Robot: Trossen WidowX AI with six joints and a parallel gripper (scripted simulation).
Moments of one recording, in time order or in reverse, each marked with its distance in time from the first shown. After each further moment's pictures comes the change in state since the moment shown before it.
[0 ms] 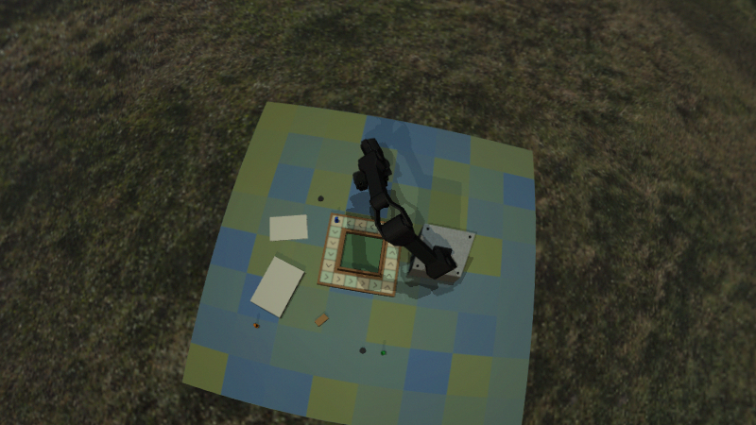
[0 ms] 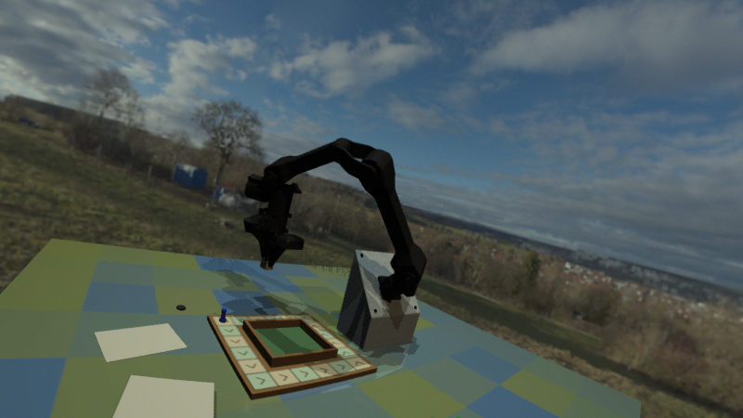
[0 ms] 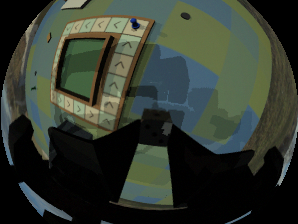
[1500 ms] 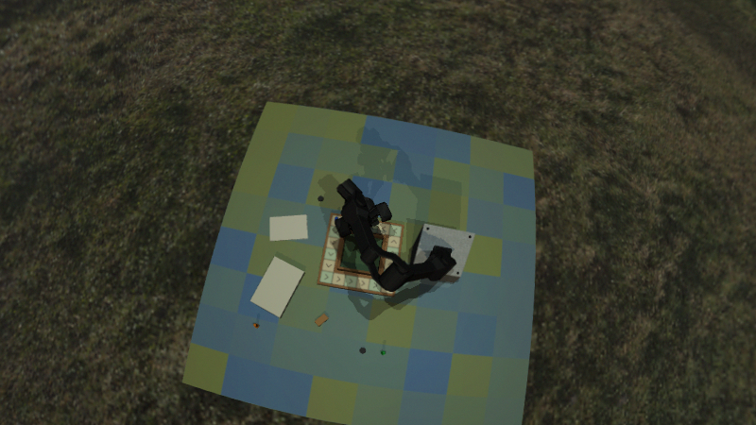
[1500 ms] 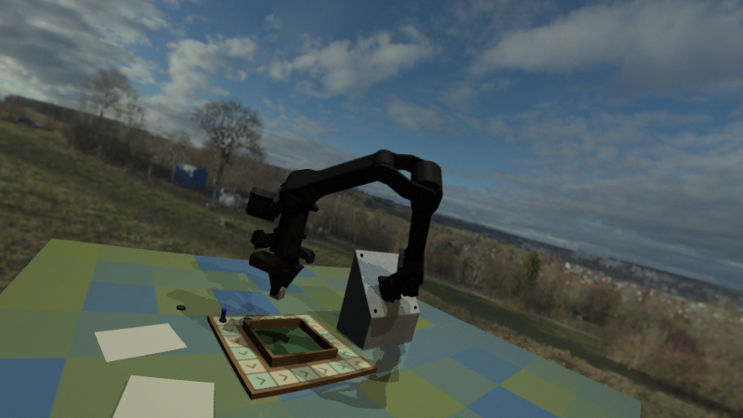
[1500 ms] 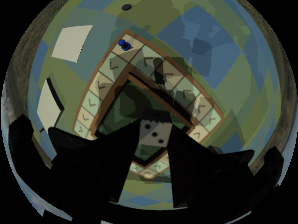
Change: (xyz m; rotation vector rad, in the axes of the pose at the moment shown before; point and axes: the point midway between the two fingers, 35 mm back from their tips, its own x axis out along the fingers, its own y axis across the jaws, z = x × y) arm 0.021 0.128 0.059 1.245 -0.005 0.000
